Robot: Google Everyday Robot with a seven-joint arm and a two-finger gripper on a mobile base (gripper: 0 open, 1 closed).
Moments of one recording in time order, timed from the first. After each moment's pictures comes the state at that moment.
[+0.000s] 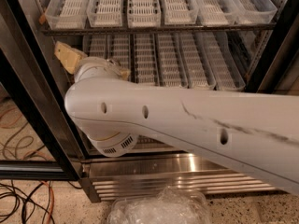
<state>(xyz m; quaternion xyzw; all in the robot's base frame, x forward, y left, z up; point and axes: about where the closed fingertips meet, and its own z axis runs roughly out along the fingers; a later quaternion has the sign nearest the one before) 0.587 0.130 0.938 0.11 0.76 0.26 0.58</state>
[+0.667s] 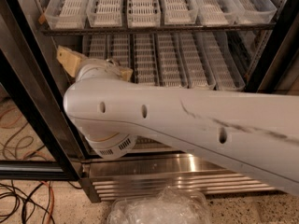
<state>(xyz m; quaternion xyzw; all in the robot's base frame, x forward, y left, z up) 0.585 0.129 0.933 0.09 0.77 0.23 0.59</state>
